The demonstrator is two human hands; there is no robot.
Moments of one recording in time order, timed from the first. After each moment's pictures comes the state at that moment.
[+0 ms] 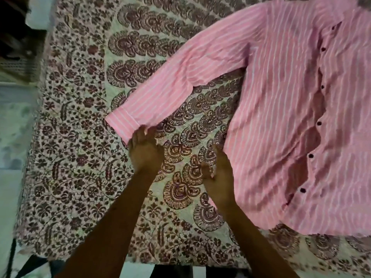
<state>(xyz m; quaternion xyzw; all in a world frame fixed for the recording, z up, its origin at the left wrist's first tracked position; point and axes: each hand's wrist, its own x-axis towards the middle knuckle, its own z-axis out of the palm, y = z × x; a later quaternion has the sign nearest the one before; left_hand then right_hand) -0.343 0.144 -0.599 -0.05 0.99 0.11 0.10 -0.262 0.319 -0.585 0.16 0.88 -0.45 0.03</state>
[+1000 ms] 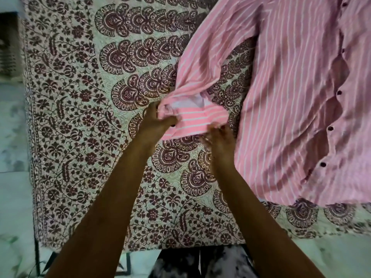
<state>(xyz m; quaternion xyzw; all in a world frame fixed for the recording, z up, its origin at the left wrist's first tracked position) -0.396 0.134 -0.555 -0.21 0.72 0.56 0.34 -0.317 0.268 -0.574 0.46 0.46 -0.76 -0.02</state>
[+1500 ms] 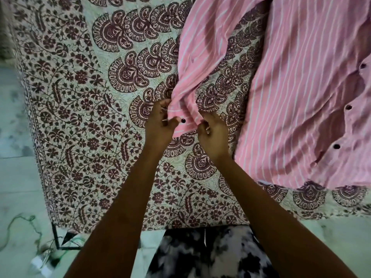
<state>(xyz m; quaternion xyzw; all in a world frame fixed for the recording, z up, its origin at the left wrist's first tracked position) -0.350 0.129 -0.582 -0.17 0.80 0.51 0.25 -0.301 0.259 -0.605 0.19 0.87 -0.46 0.04</state>
